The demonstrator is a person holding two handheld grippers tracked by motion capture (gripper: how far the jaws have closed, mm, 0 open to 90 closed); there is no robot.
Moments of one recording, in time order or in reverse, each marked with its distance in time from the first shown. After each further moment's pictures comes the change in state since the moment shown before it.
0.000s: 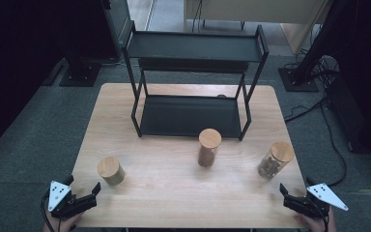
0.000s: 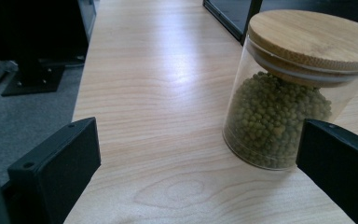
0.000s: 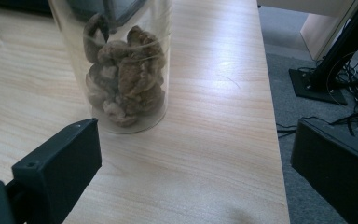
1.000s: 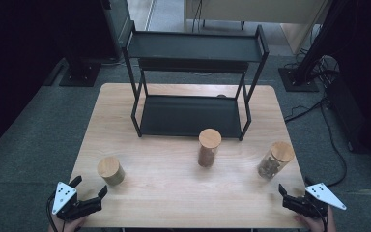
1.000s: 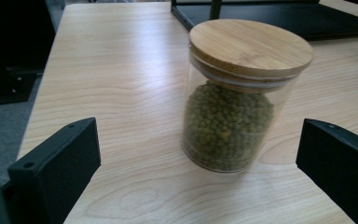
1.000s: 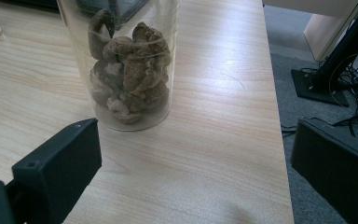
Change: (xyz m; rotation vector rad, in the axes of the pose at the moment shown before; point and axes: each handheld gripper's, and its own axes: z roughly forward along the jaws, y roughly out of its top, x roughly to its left) left arm -0.018 0.003 -0.001 -0.020 -0.096 0.027; right arm 0.003 0.000 0.002 0.015 0.008 -0.030
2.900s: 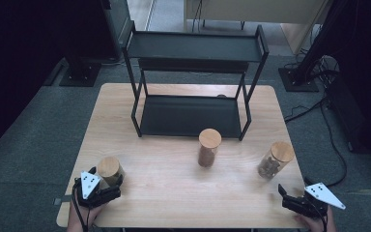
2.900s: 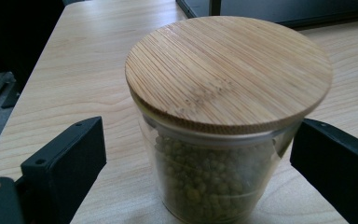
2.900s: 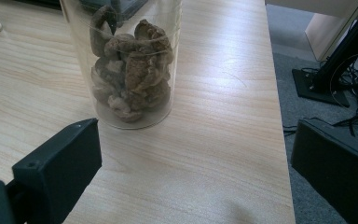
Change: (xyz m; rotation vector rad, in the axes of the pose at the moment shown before) left arm -0.033 0.013 0.046 0.054 0.123 0.066; right arm 0.000 0.000 0.001 0.007 0.003 -0.009
